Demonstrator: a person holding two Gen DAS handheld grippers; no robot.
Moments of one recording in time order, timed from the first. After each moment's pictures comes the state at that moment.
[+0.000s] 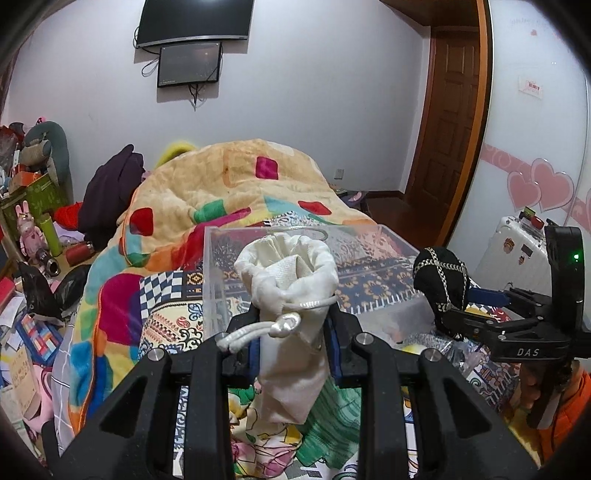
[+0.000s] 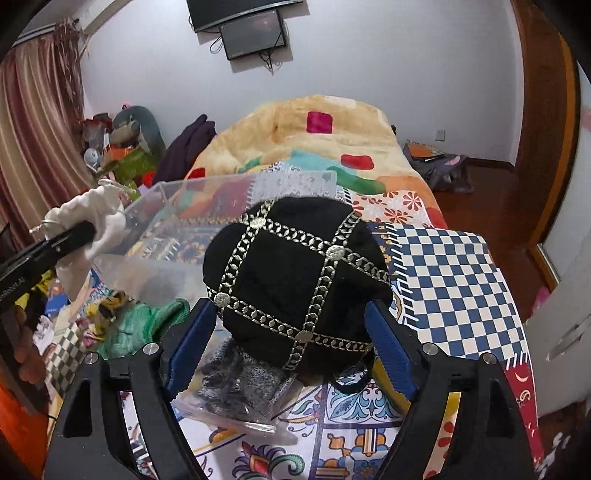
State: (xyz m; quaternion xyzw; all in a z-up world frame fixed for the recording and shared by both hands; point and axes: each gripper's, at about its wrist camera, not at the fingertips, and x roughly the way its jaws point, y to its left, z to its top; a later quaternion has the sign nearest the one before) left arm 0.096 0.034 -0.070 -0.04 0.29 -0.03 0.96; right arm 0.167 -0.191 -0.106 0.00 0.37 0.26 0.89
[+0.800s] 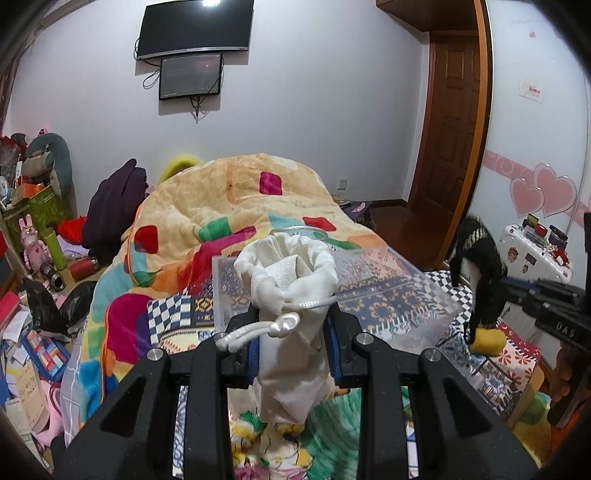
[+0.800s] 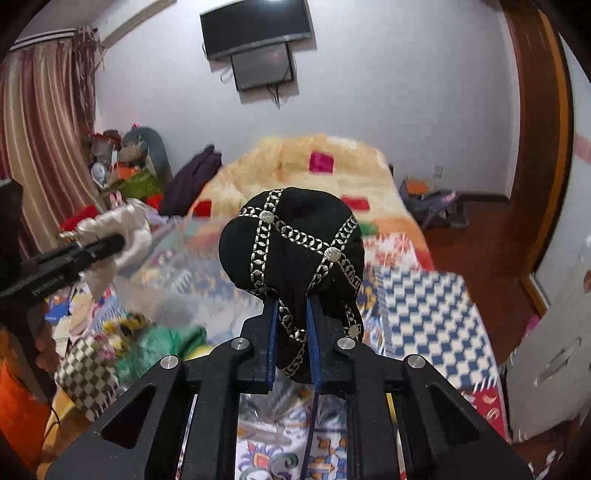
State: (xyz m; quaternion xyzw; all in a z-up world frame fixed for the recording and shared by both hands) left arm 0.111 0.042 -0.047 -0.03 0.27 -0.03 0.96; right arm 0.150 -0.204 -0.053 0.00 0.29 0.26 0.92
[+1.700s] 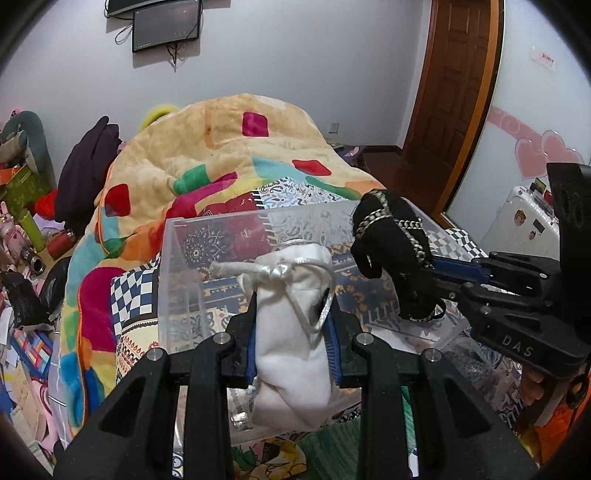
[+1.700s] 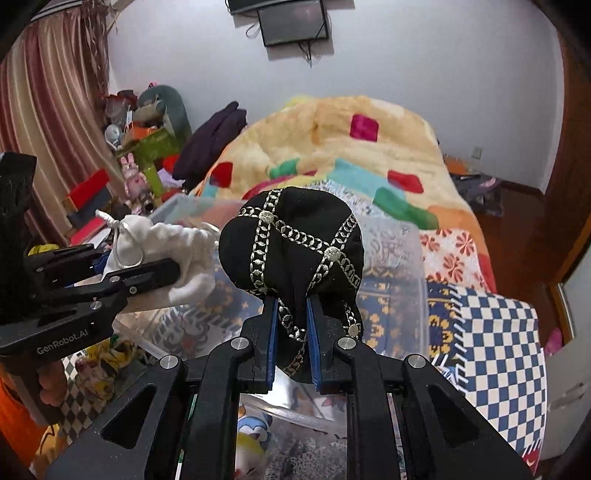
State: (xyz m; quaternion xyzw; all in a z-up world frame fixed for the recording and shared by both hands) left arm 0.181 0.033 -0.093 -0.02 0.39 -0.05 0.92; right arm 0.216 -0.121 -0.098 -0.05 0.38 0.31 0.87
